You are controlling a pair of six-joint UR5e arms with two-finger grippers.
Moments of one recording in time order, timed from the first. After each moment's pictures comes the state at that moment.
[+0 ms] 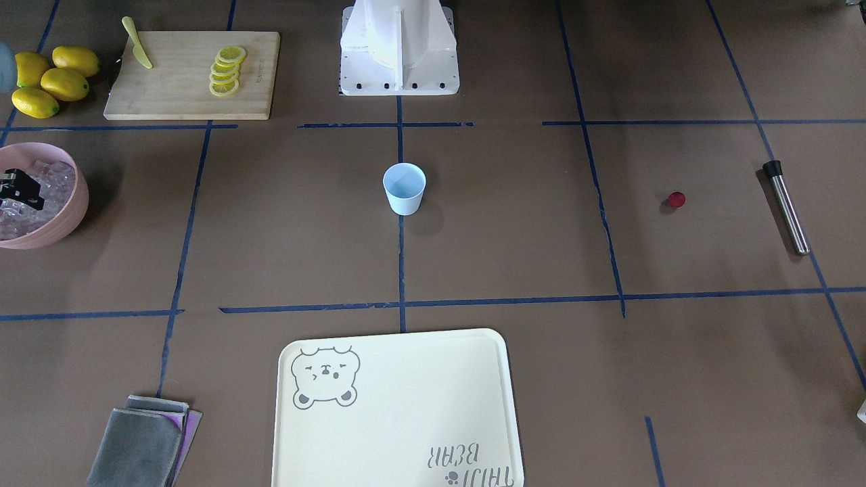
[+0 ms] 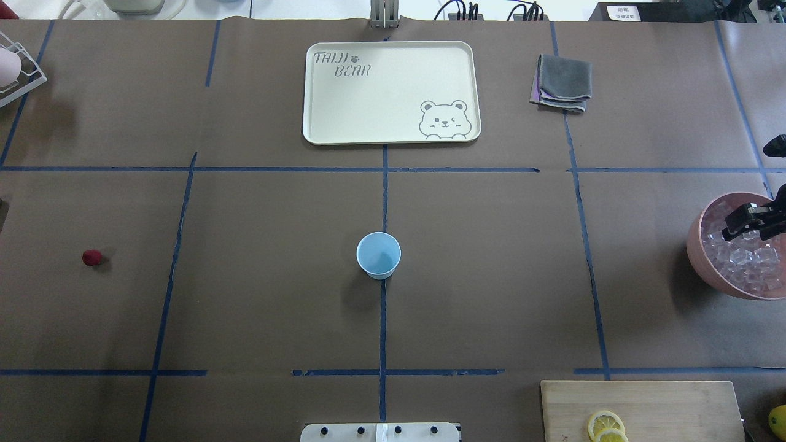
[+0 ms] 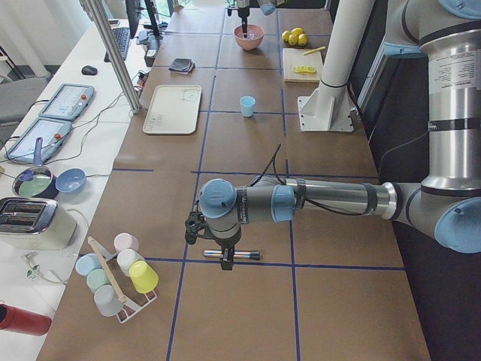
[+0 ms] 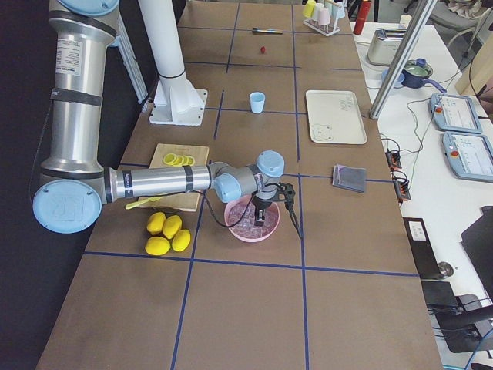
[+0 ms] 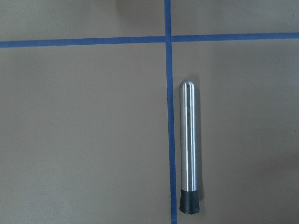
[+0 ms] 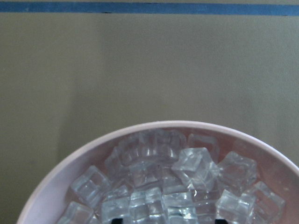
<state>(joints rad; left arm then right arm) -1.59 -1.44 -1.75 -1.45 -2.39 0.11 1.12 -1.69 1.74 -1.30 2.29 0.54</state>
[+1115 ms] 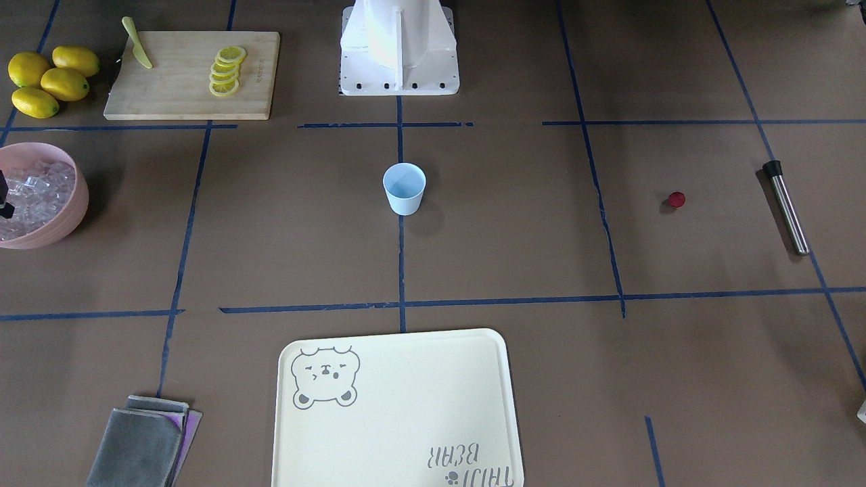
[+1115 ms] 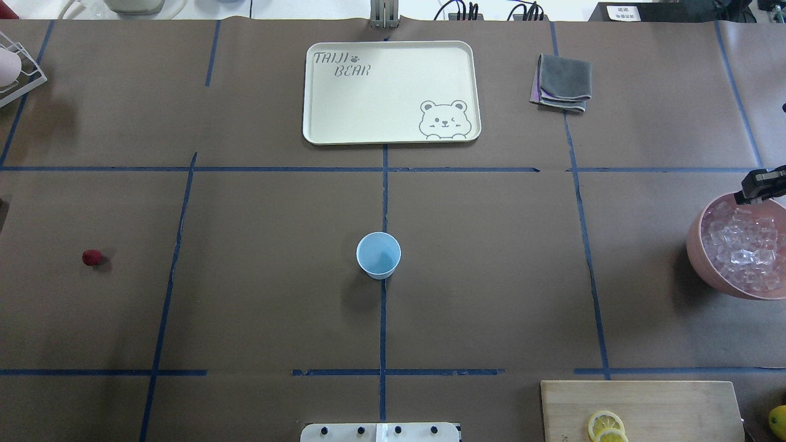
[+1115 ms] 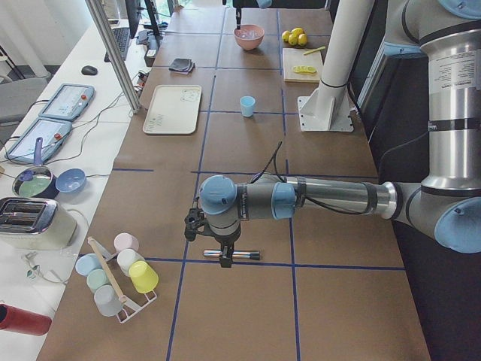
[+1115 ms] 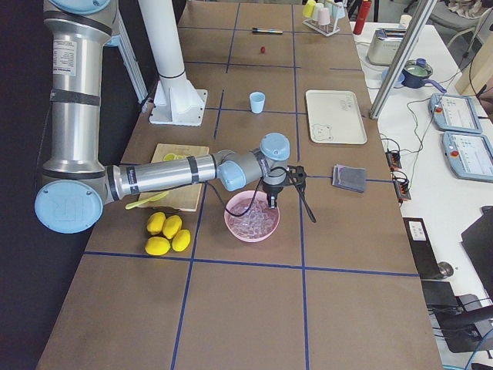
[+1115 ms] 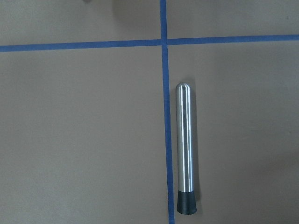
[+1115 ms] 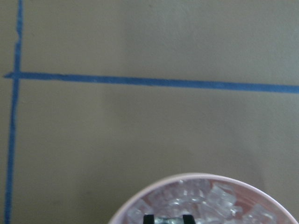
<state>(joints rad) -1.59 -1.44 -1.76 -1.45 -2.39 0.11 1.19 -1.63 1.84 -1.31 2.30 0.56</state>
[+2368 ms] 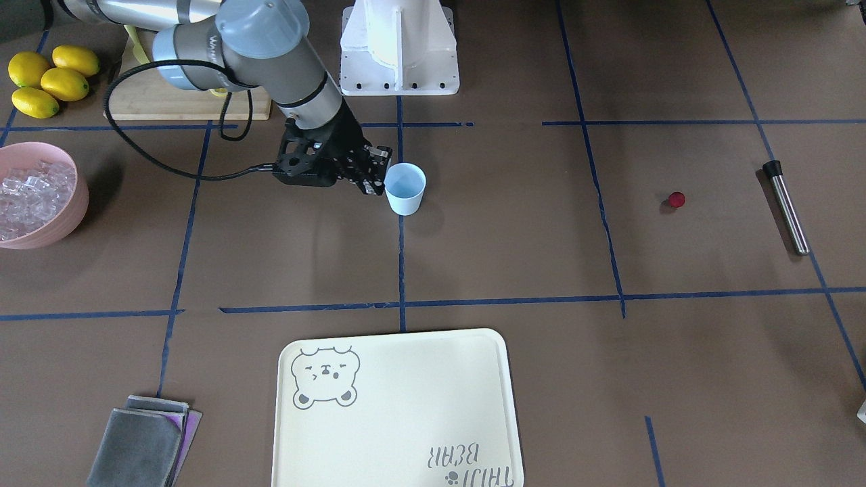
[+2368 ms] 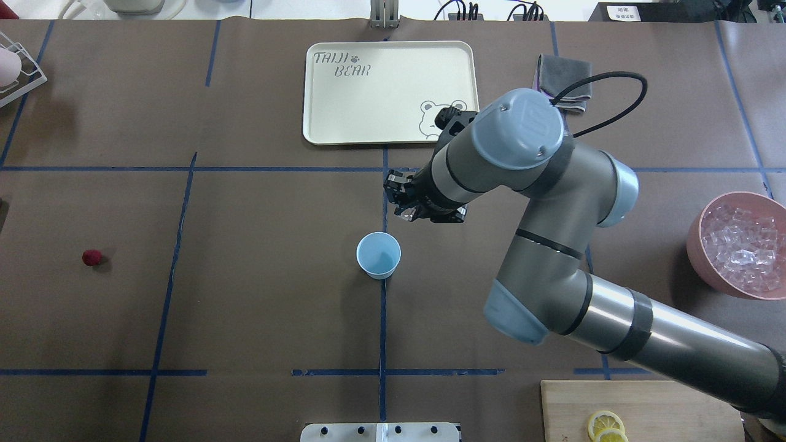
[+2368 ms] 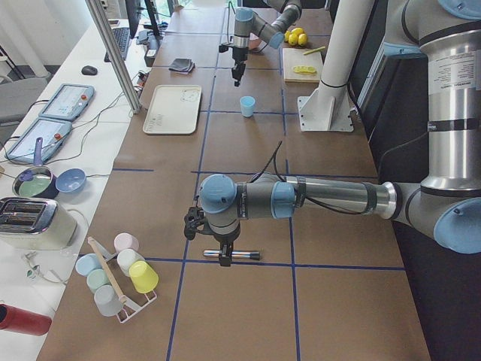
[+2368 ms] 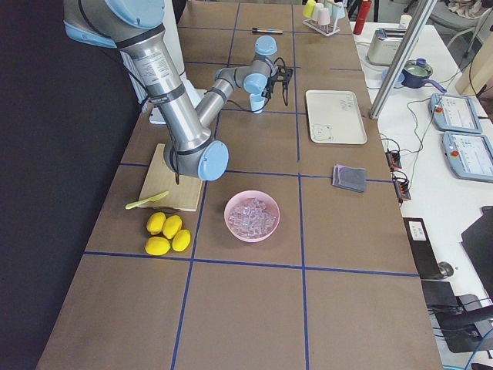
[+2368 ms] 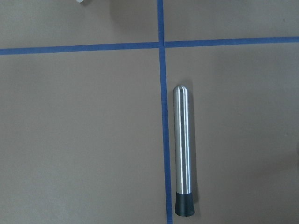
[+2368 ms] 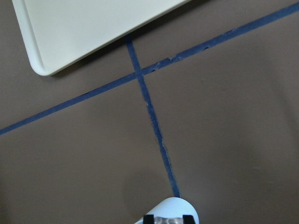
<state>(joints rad) -1.59 -1.44 -1.77 -1.45 -2.39 0.10 0.56 -0.92 1.72 -1.31 1.96 1.62</state>
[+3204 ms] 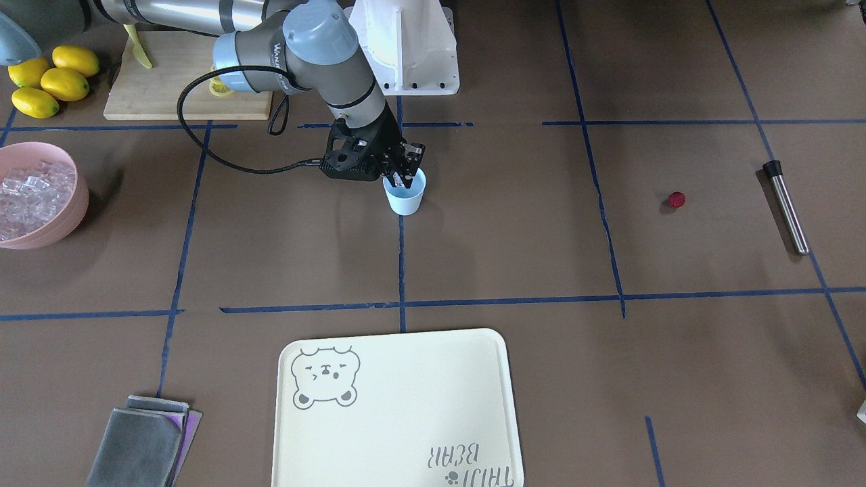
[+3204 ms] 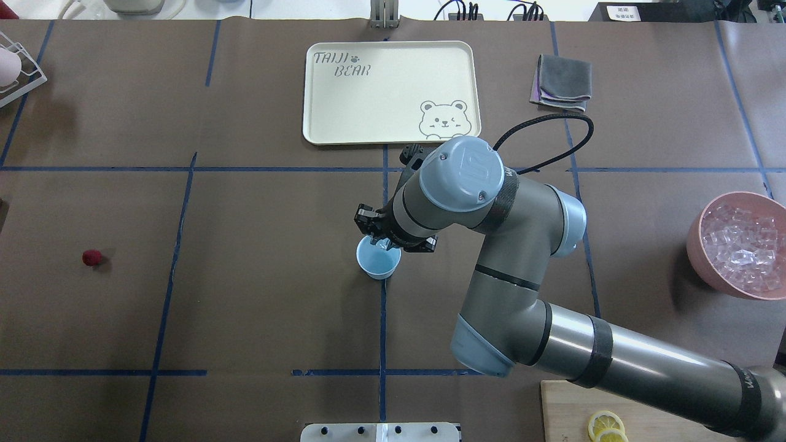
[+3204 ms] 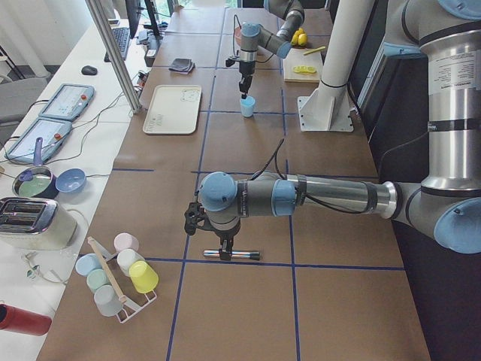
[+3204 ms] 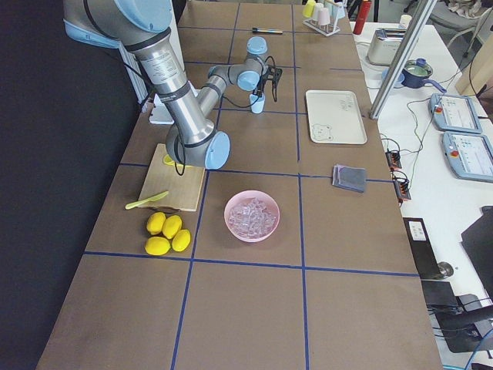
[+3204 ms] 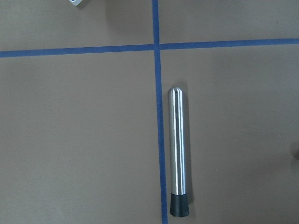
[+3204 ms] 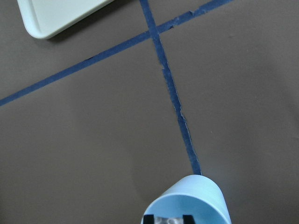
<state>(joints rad) -1.58 -1.44 -1.78 -1.44 -2.44 0.10 0.48 -0.89 1.66 -1.31 1.91 1.64</state>
